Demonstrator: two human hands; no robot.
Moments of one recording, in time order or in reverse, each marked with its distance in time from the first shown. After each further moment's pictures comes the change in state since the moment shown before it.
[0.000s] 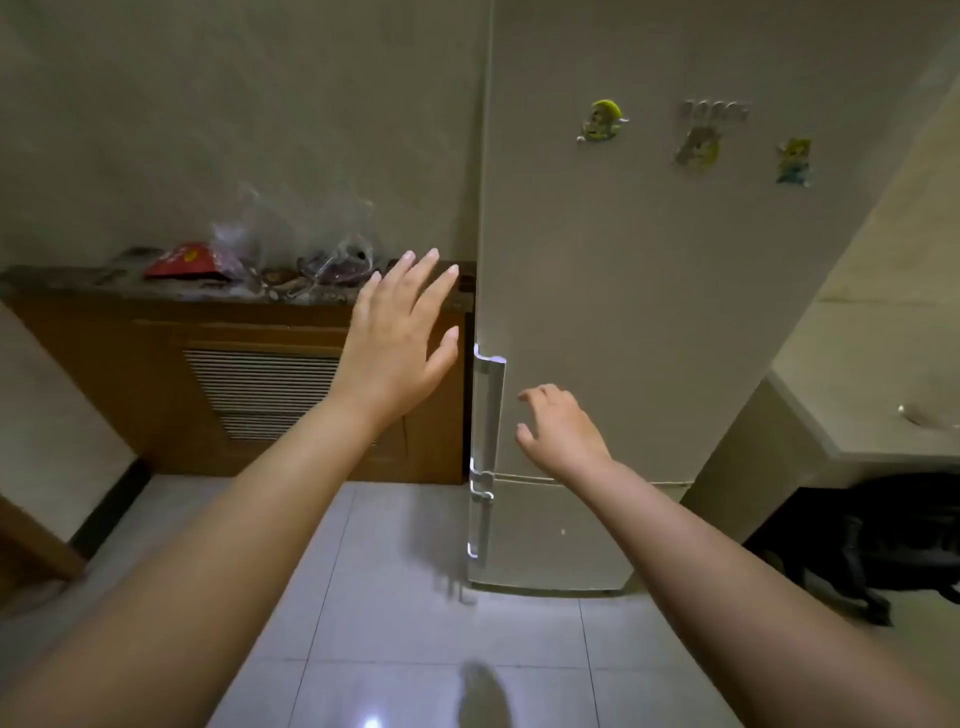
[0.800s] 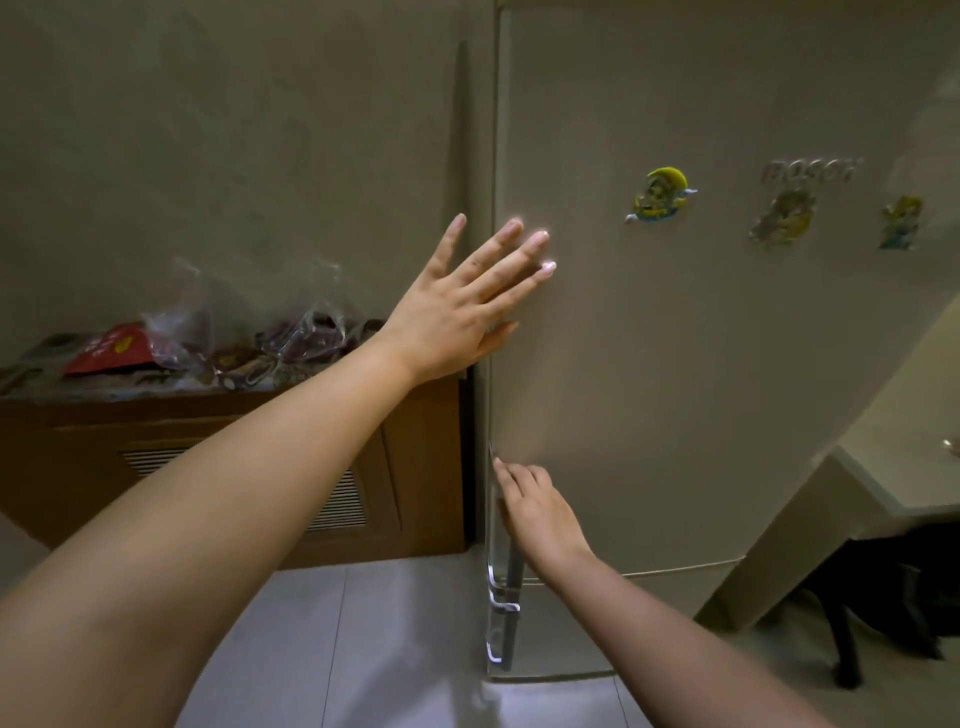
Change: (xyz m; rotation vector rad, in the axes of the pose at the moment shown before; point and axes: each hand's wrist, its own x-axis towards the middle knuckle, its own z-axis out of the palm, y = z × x) left_hand 0.195 -0.086 0.102 0.357 0.076 0.621; right_hand 0.127 -0.004 0.080 -0.108 0.028 -0.092
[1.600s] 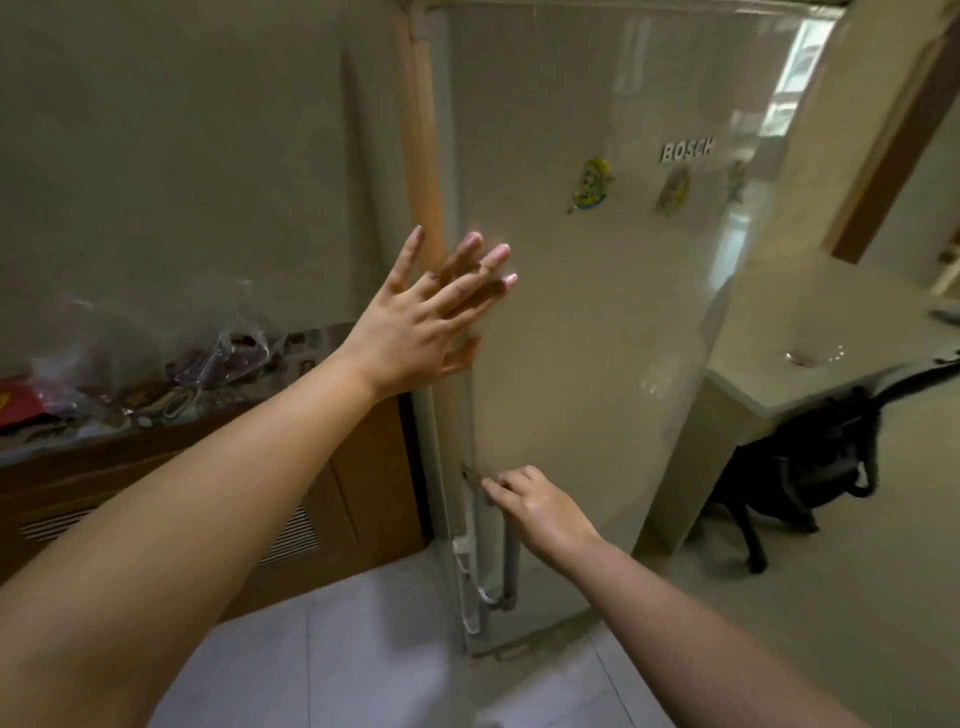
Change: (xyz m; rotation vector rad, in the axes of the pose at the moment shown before) left_hand -0.020 0.035 -0.044 -0.110 0.225 0.145; right_hand -0.084 -0.002 -0.004 -0.047 0.076 0.019
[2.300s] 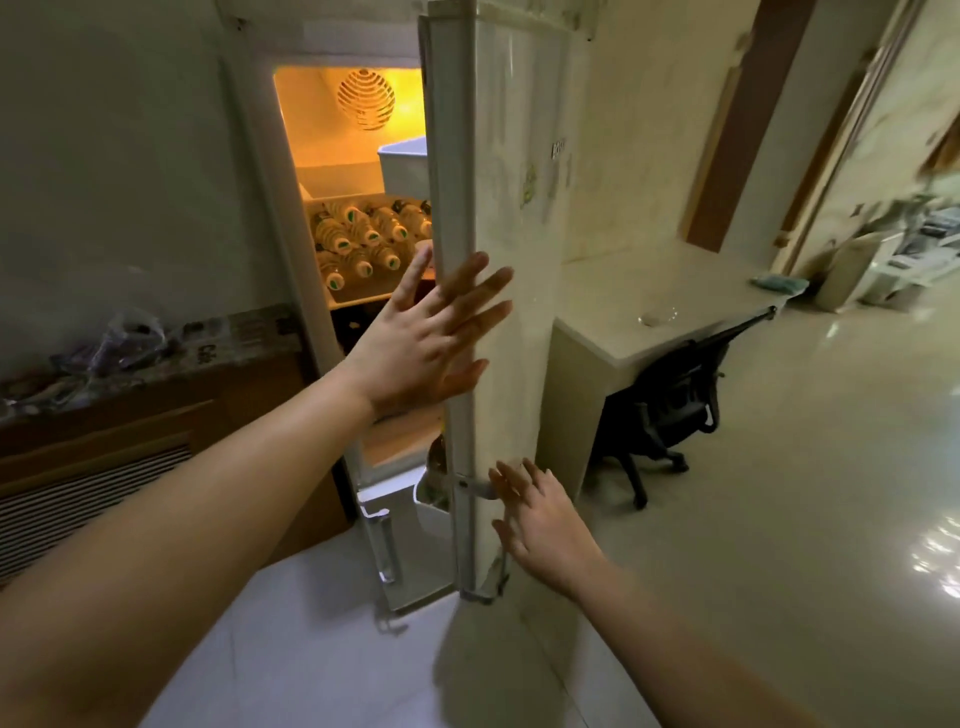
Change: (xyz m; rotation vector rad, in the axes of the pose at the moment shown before) left_hand 0.055 0.166 -0.132 -0.216 0.076 0.124; right_hand -0.237 0.000 -0.066 -0.177 0.023 0.328
